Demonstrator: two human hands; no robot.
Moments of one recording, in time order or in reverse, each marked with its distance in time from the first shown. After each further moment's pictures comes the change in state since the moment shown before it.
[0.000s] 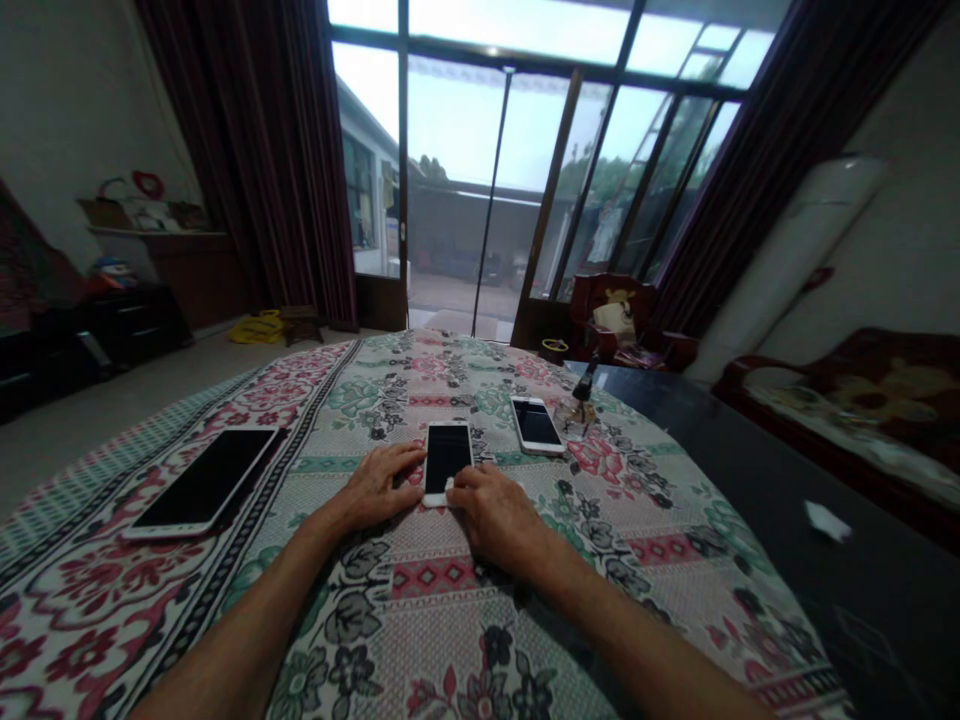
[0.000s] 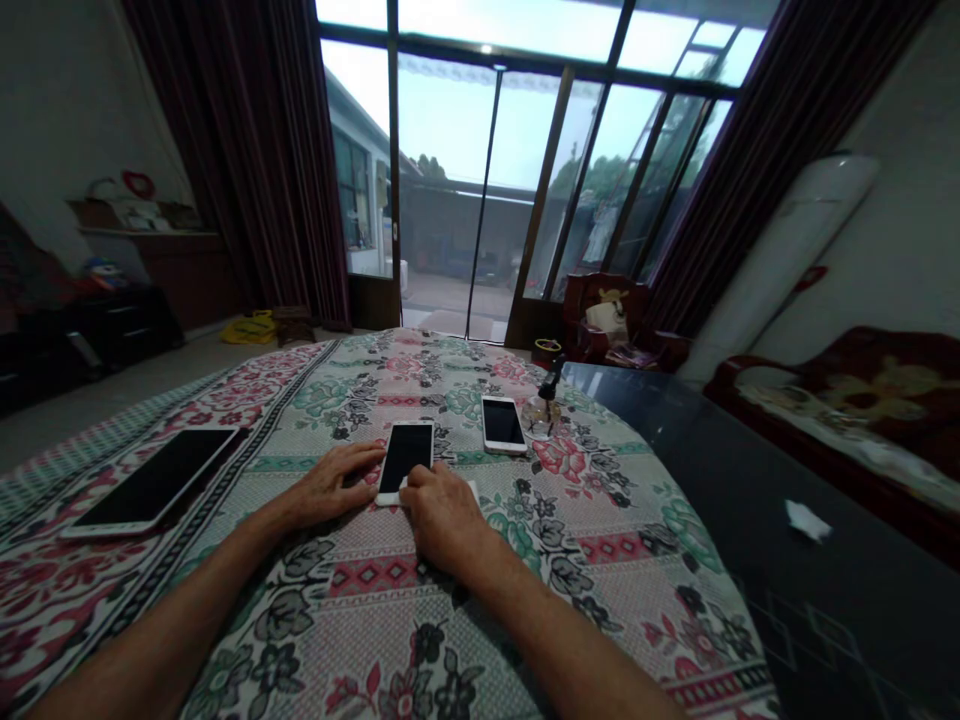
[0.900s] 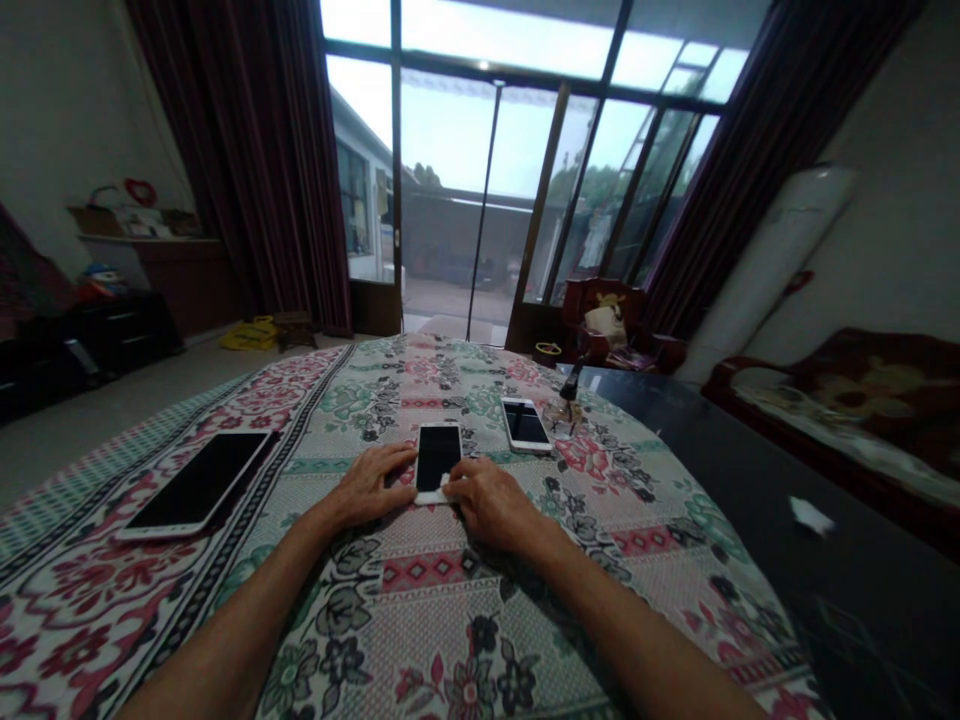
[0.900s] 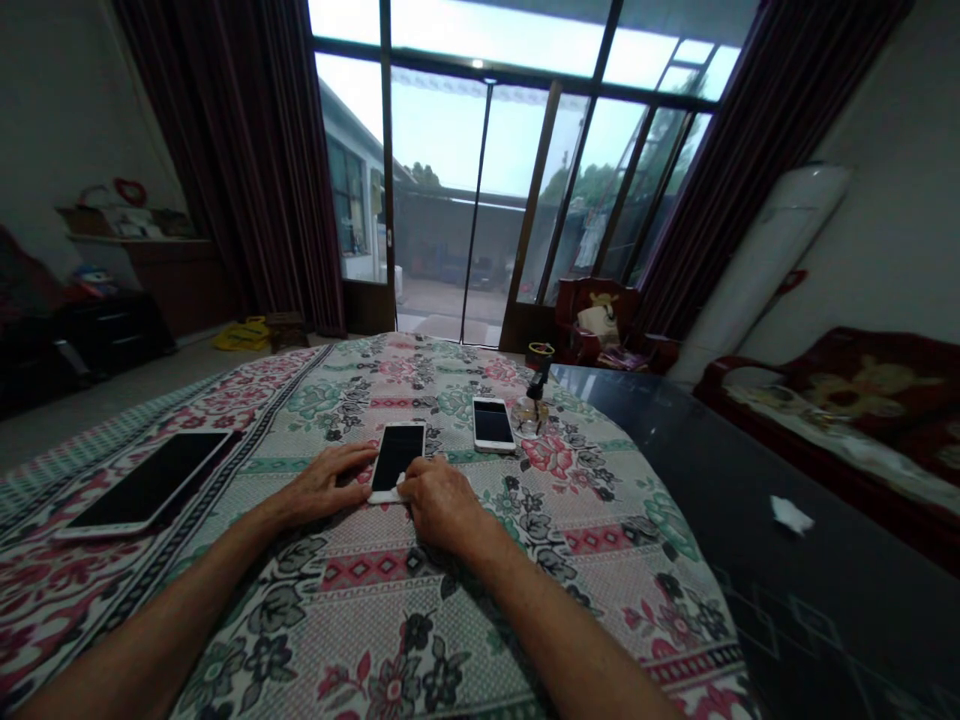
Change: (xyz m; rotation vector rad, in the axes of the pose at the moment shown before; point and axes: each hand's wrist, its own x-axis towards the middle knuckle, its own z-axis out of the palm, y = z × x) left_hand 0.001 0.004 -0.003 -0.007 0.010 0.004; right_hand -0.002 0.019 0.005 0.096 0.066 -0.041
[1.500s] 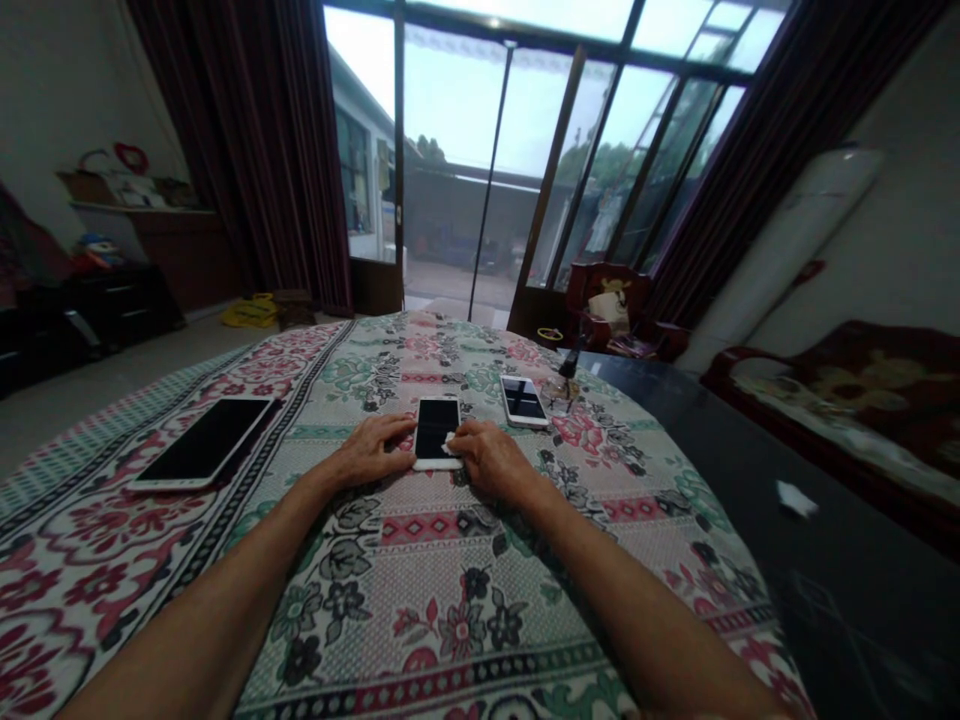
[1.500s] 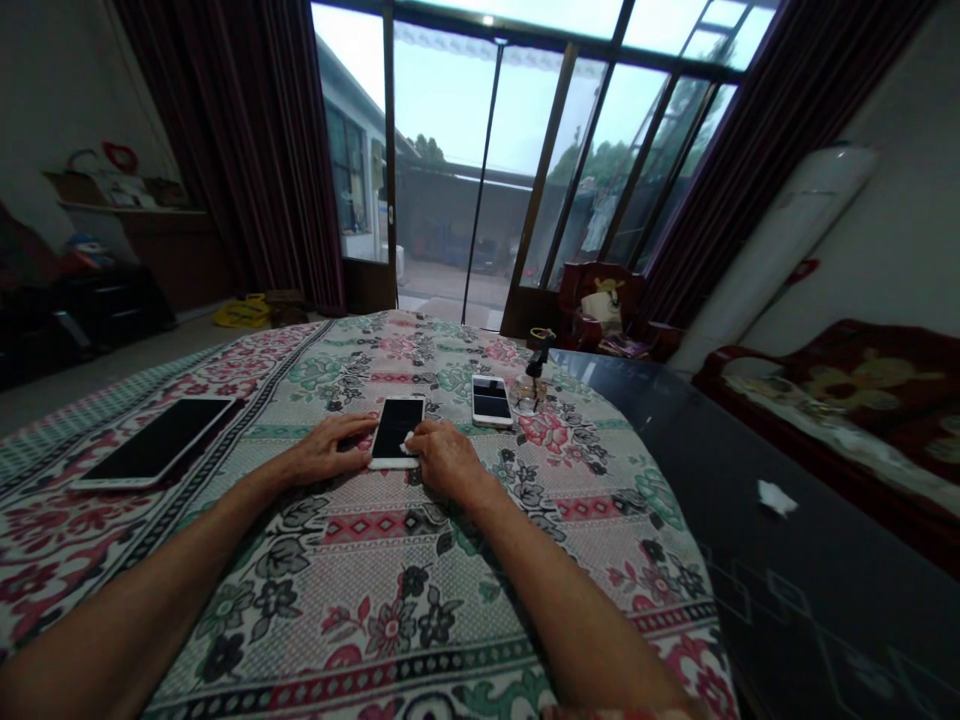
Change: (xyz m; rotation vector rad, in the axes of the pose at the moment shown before) left_hand 0.002 -0.006 0.002 -0.011 0.006 0.018; right_hand 0.006 0.018 0.004 0.014 0.023 0.038
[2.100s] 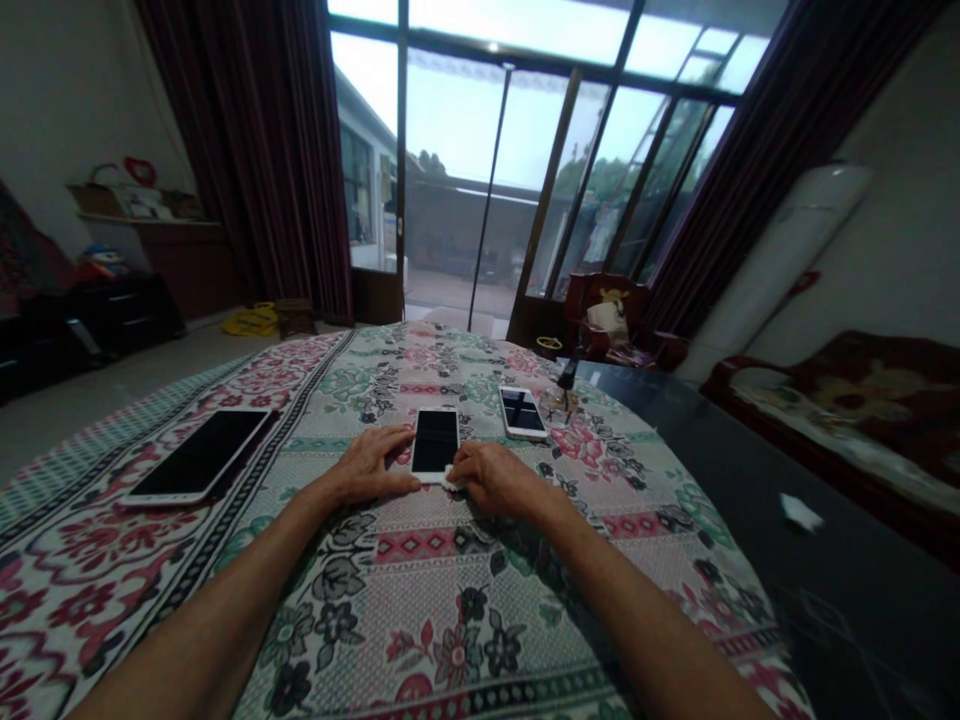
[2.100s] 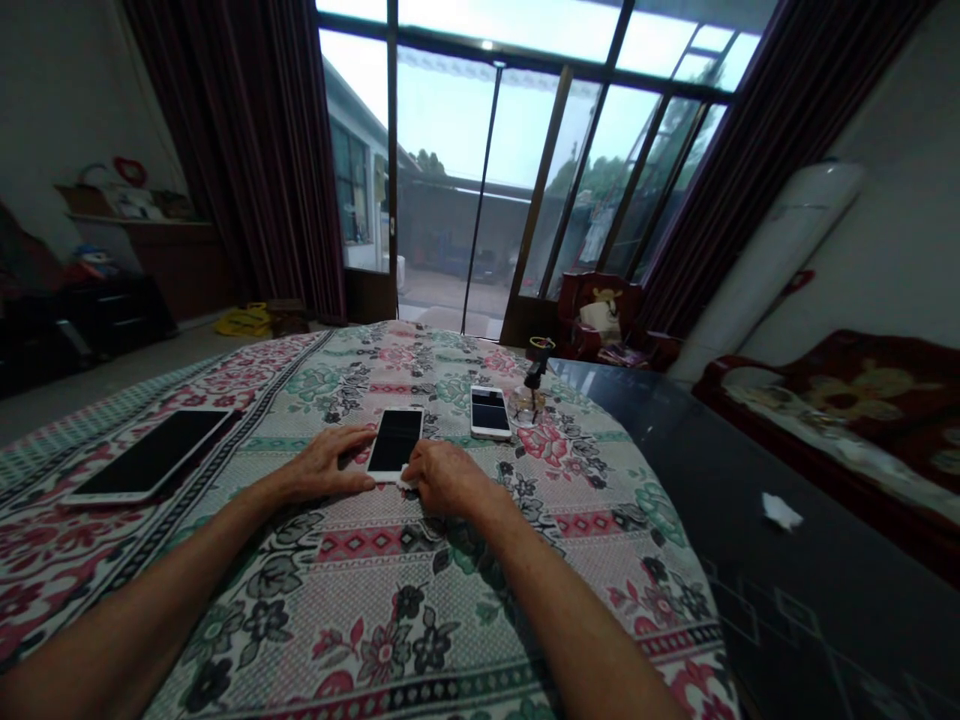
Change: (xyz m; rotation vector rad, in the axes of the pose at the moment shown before) left_hand -0.003 0.005 -0.001 0.070 -0.050 -0.011; right_hand -0.005 -0.001 -0.022 0.050 -0.149 -0.158
